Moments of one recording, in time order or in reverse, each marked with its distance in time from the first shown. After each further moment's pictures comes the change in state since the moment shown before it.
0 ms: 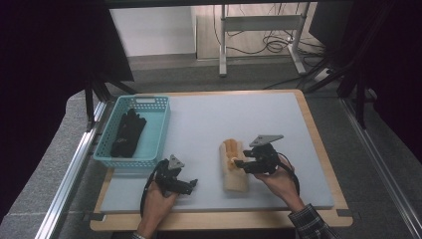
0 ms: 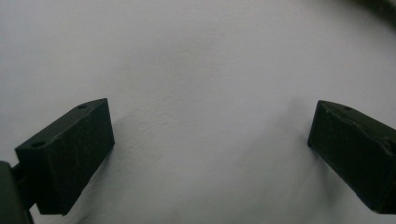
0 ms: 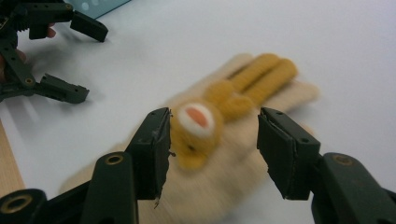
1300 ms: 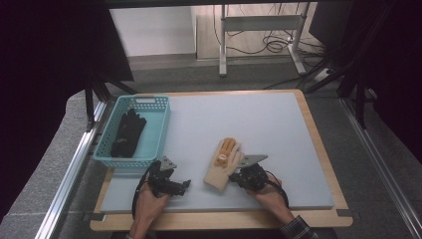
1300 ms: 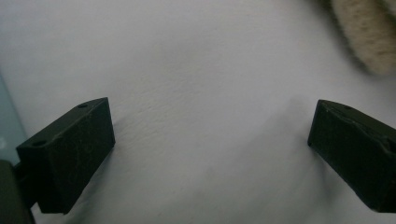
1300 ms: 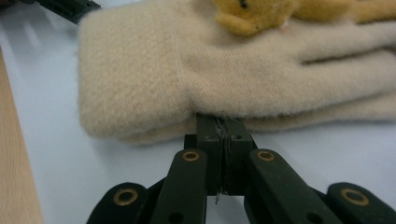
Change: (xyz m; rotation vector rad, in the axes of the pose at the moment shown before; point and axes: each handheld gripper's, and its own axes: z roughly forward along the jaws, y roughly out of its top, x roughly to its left) left arm 0.014 -0.014 -0.013 -0.003 0.017 -0.028; right arm 0.035 -0.038 0.046 0.049 0.075 -0.104
